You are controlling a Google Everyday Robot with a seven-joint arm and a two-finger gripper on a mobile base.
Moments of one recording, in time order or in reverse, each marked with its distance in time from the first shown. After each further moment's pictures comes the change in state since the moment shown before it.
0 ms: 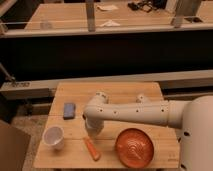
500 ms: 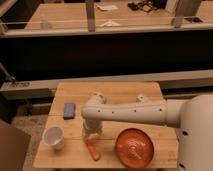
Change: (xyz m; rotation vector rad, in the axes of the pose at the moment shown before) arm -0.003 -0.007 -0.004 -0.008 -0.004 -0.040
